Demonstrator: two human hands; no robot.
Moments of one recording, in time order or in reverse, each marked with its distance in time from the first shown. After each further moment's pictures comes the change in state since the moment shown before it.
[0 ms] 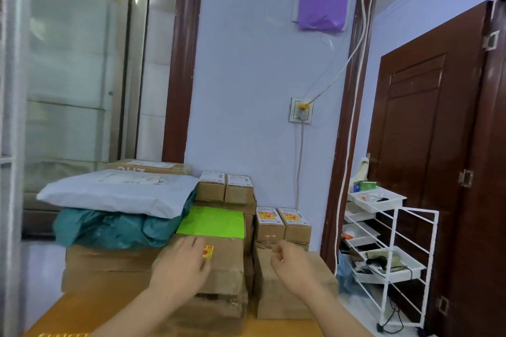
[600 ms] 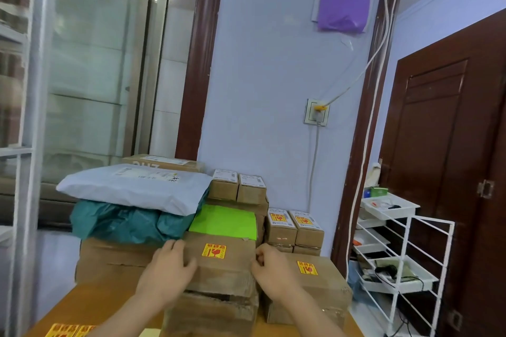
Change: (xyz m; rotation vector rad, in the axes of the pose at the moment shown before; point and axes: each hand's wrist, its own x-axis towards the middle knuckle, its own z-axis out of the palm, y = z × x) left_hand -0.004 -0.050 0.018 -0.269 -0.080 -0.332; right_hand 0.009 -0.046 0.040 0.140 -0.087 -0.054
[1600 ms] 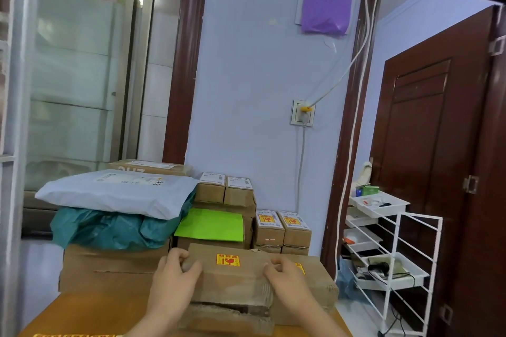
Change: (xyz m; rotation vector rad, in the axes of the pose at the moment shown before) left_hand -0.025 0.043 0.021 -0.565 0.096 -0.227; right_hand -0.028 0.036 -0.029 0.353 0.025 0.216
